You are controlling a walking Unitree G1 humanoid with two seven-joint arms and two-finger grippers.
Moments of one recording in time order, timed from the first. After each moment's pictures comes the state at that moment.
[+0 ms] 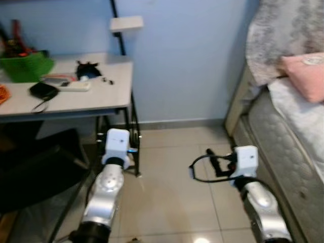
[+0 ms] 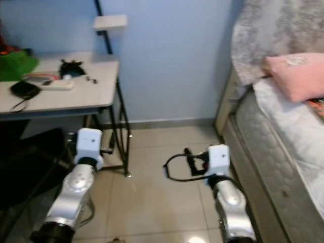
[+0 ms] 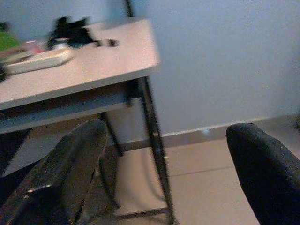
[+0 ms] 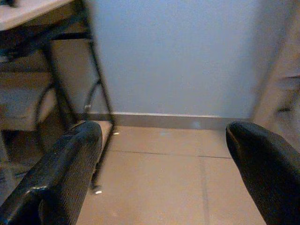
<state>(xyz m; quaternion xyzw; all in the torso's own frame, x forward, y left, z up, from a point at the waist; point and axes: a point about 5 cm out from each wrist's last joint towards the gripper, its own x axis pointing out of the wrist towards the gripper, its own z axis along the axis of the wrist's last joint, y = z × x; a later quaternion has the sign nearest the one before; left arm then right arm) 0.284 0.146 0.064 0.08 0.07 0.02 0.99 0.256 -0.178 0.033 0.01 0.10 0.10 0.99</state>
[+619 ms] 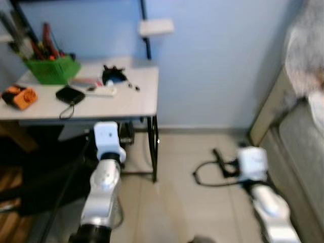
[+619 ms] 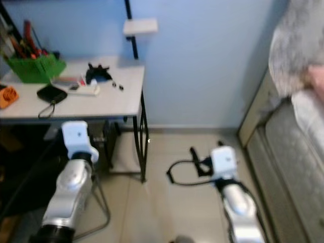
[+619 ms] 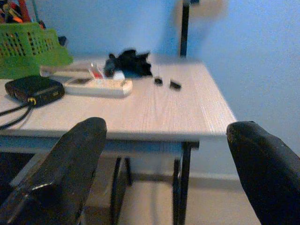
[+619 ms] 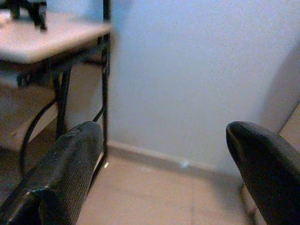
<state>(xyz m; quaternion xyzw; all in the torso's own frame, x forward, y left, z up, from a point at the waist) 0.283 0.147 0.093 -0.01 -0.01 0.03 1.00 0.240 -0.192 0.061 -0.08 0.02 0.09 0.99</state>
